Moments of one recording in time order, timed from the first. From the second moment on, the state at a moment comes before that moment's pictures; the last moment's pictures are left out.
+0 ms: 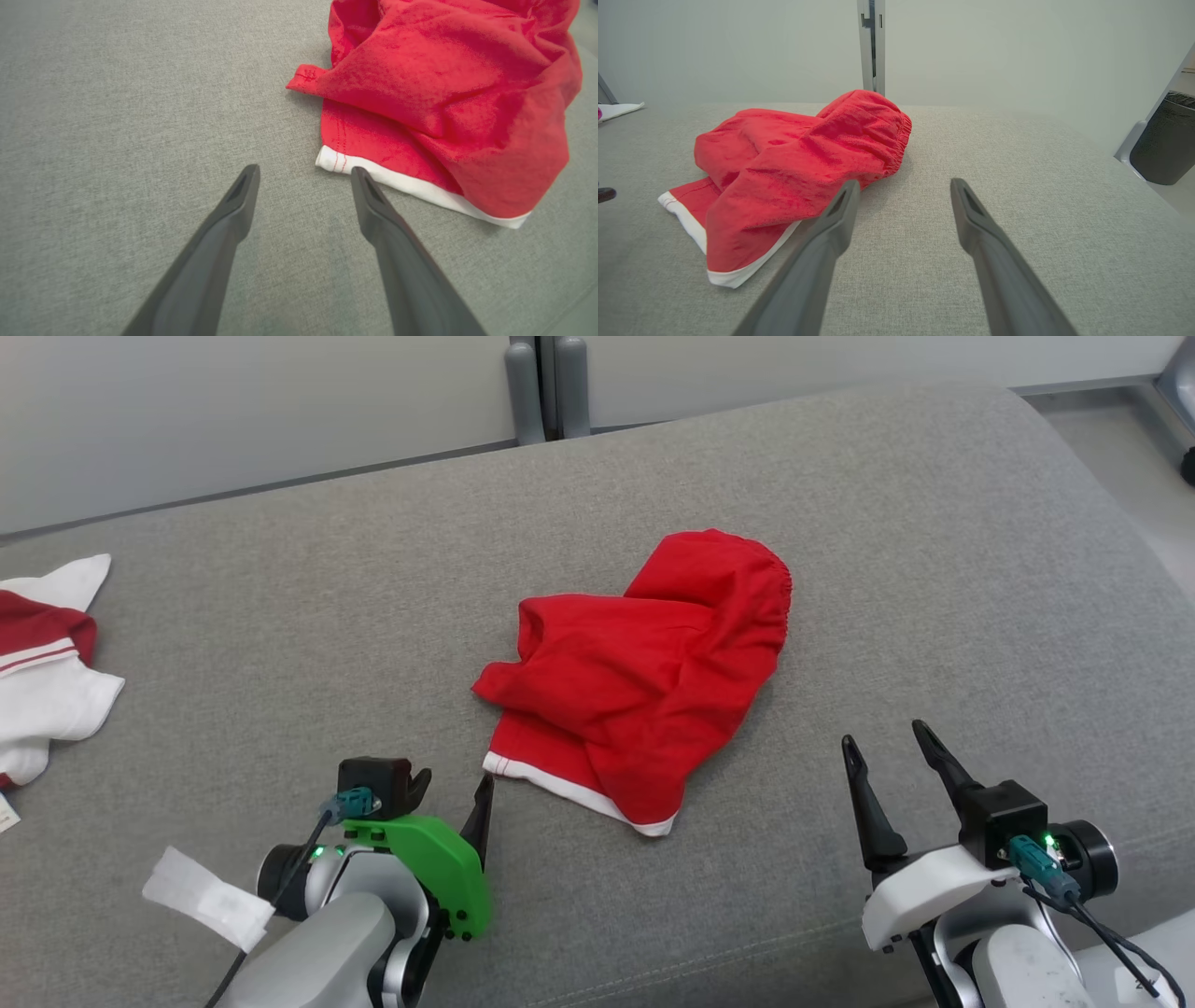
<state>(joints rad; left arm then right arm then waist) -0.54 0.33 -1.02 0.60 -1.03 0.22 -0.15 -0.09 -0.05 0.07 0.19 0.02 0.13 -0.17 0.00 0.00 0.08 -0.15</state>
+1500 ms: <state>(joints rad) -0.60 0.23 -0.90 0.93 -1.05 0.12 -0.26 -0.13 -0.05 0.06 0.22 0.01 0.13 -0.19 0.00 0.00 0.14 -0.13</state>
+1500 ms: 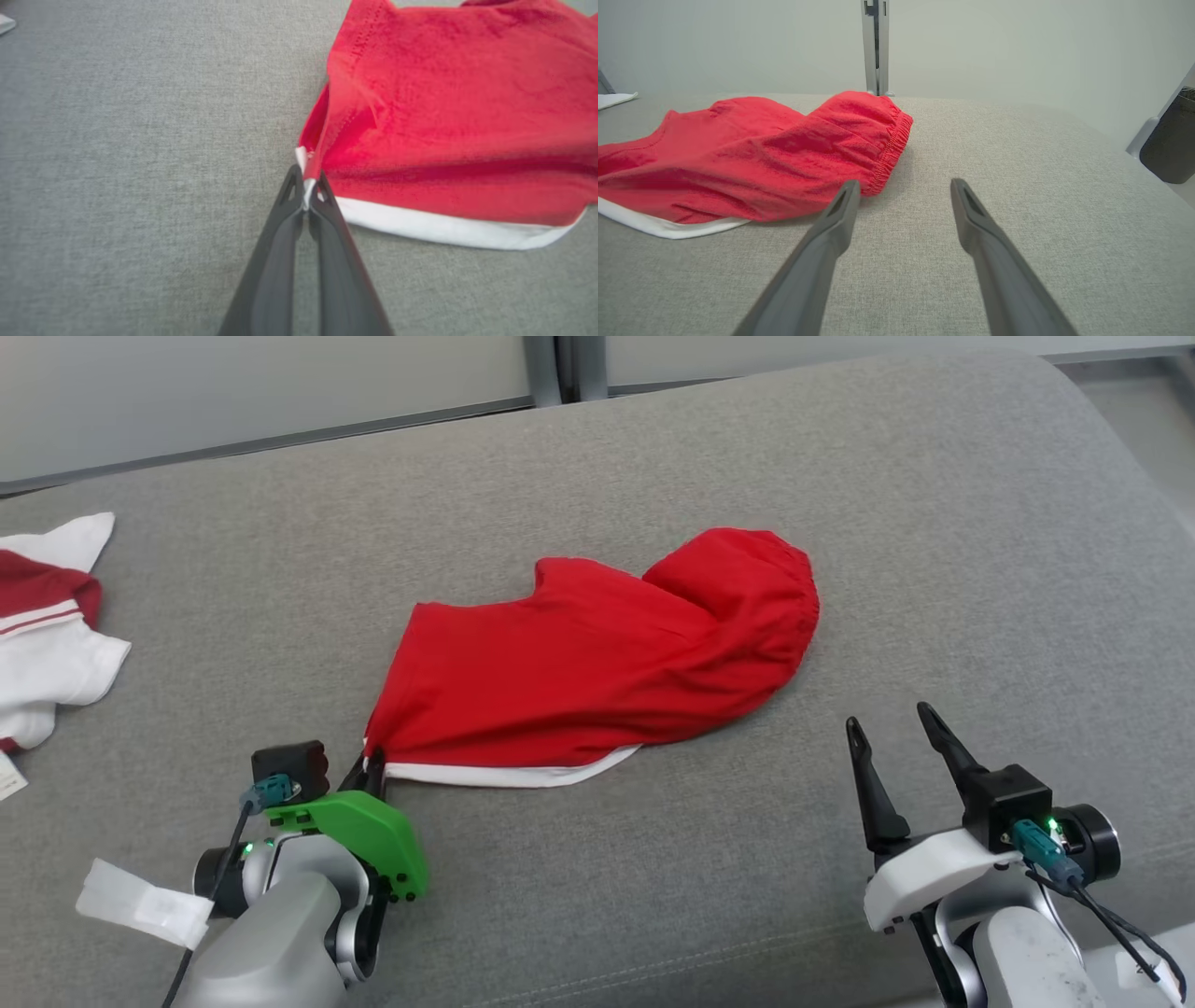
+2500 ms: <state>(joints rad) -0.43 0.25 -0.70 0.51 -0.80 0.20 -0.26 -0.33 -0.17 0.13 0.47 0.58 0.13 0.01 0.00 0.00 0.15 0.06</state>
